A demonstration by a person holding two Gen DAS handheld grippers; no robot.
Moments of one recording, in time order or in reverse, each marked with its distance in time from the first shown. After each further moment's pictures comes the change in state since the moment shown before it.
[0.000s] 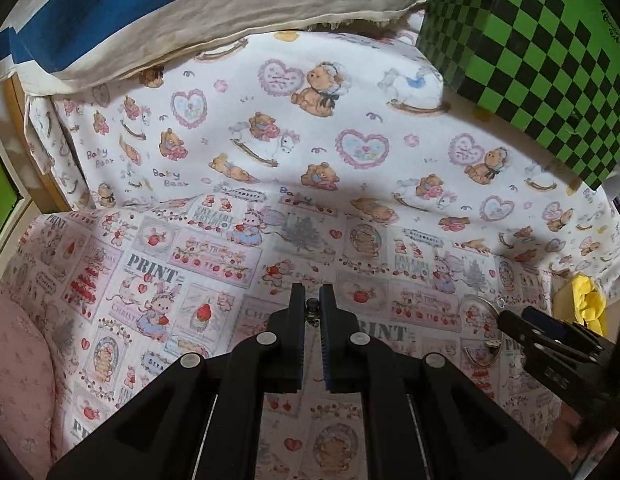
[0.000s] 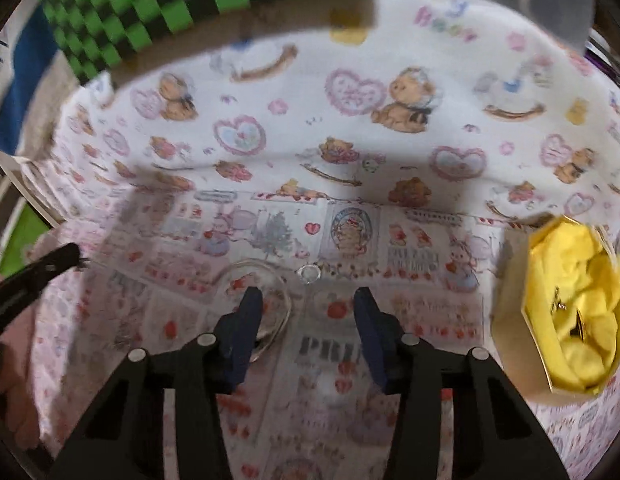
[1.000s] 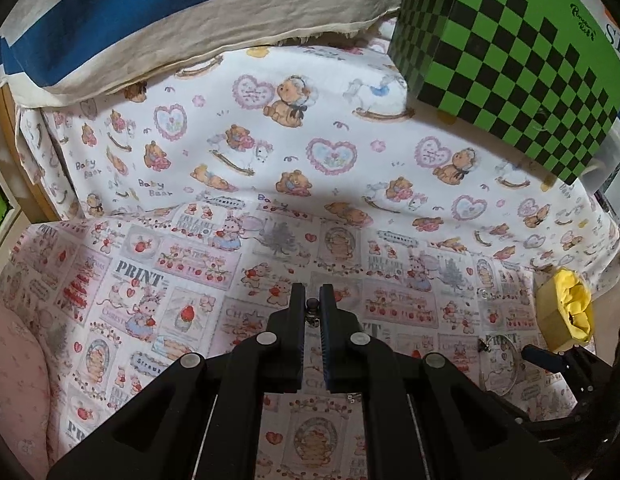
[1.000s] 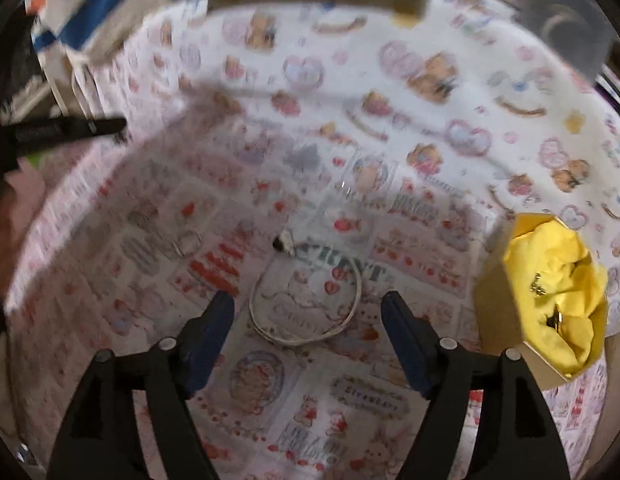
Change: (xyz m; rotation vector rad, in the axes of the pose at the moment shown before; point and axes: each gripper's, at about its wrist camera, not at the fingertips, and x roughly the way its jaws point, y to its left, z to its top) left arm -0.010 -0.014 0.000 0.027 -0.026 -0.043; right arm -0.025 0.011 -0.058 -0.324 0.026 0.037
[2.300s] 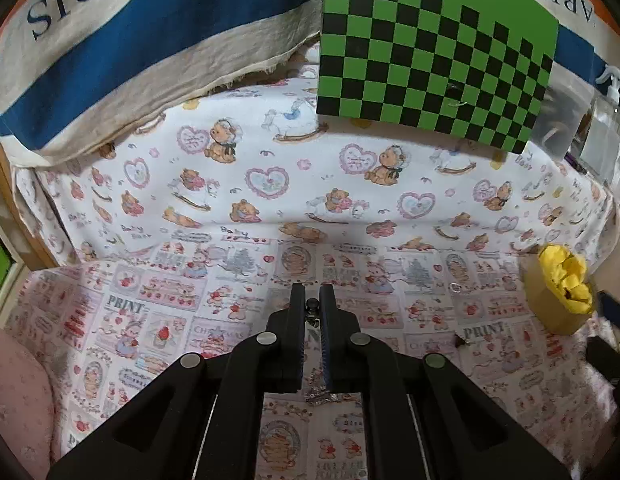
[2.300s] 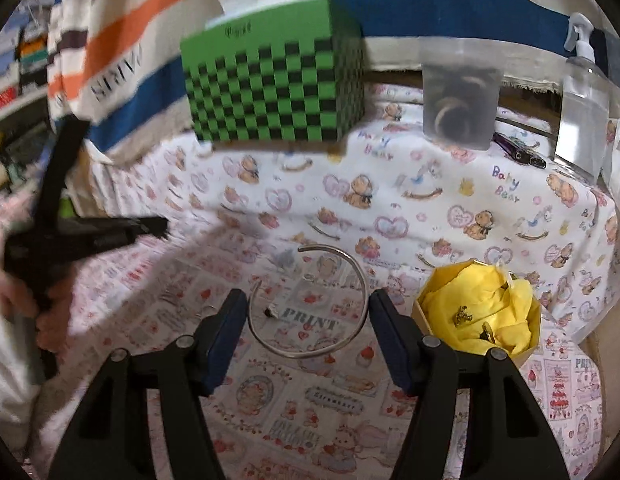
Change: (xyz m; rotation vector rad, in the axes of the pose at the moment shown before) left arm -0.018 -0.042 -0.016 0.152 -0.139 0.010; right arm -0.111 -0.037 -0.045 0.102 -0.456 0.038
